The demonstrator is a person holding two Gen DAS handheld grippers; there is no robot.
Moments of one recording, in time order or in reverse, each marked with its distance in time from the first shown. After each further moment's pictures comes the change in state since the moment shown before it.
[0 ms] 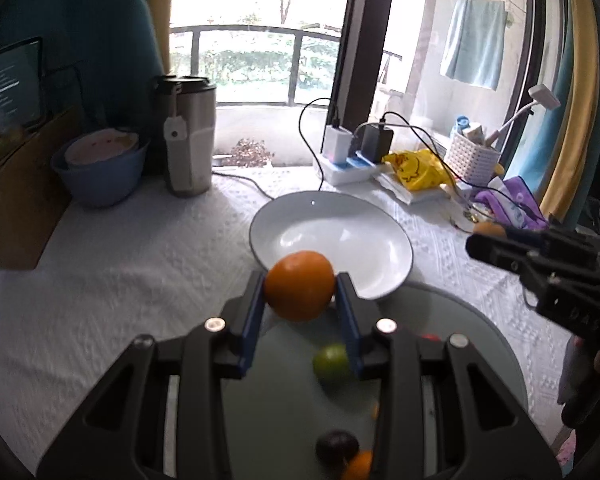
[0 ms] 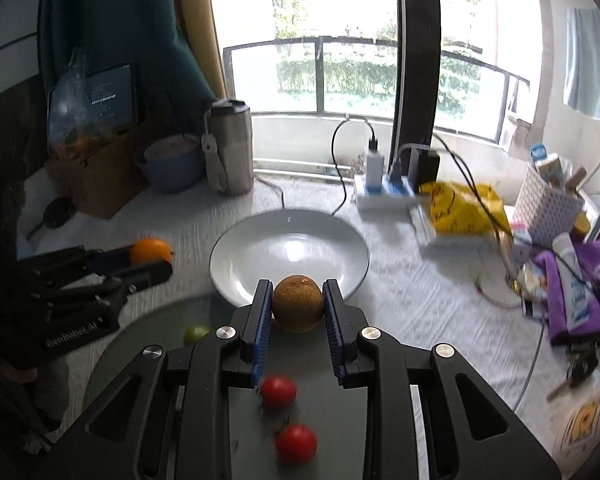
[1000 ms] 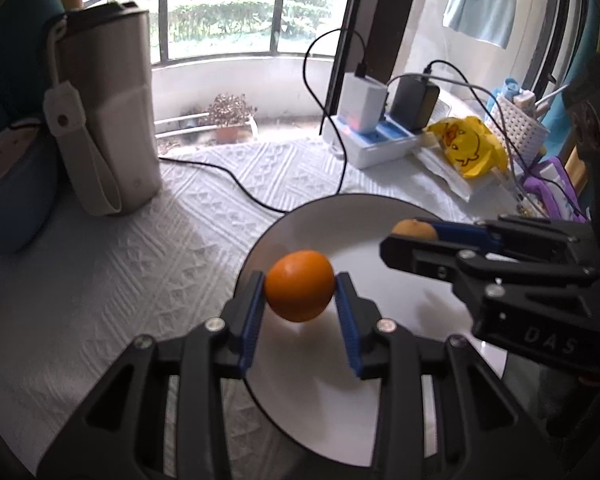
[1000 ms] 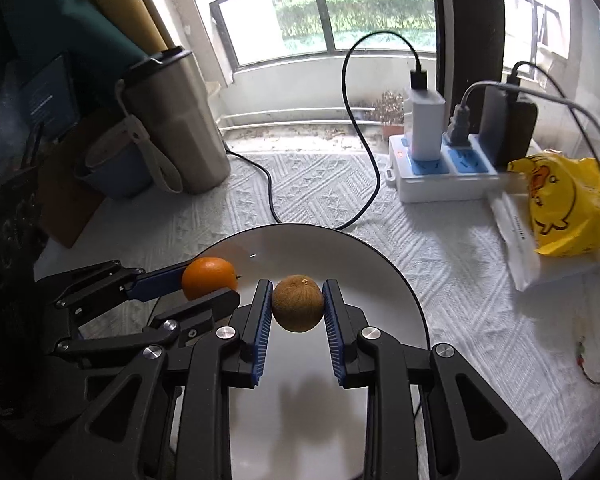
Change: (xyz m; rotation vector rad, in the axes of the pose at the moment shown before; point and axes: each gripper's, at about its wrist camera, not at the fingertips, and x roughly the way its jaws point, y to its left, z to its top) left arm 0.149 0.025 0.052 0.033 0.208 -0.059; right arm 0.173 -0.031 0.055 0.120 0.234 0.132
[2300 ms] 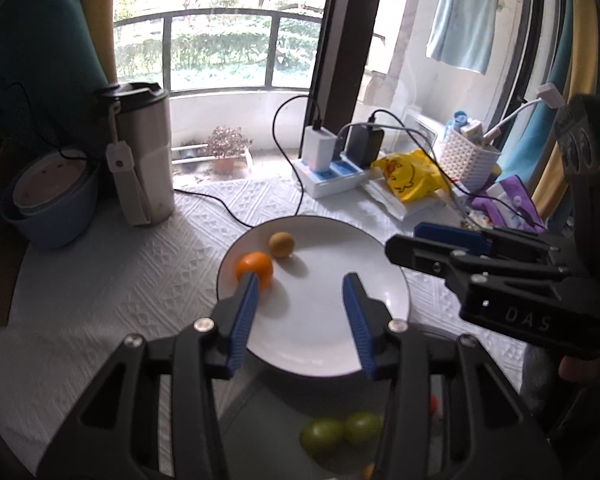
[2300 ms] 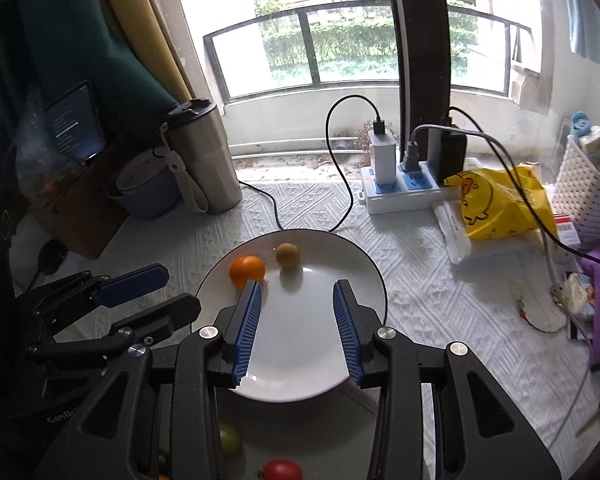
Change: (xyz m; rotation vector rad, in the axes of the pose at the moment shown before) left arm -0.101 -0.038 -0.018 -0.001 -0.131 -0.015; right arm -0.096 0.013 -0.029 0.023 -0.125 -0.048
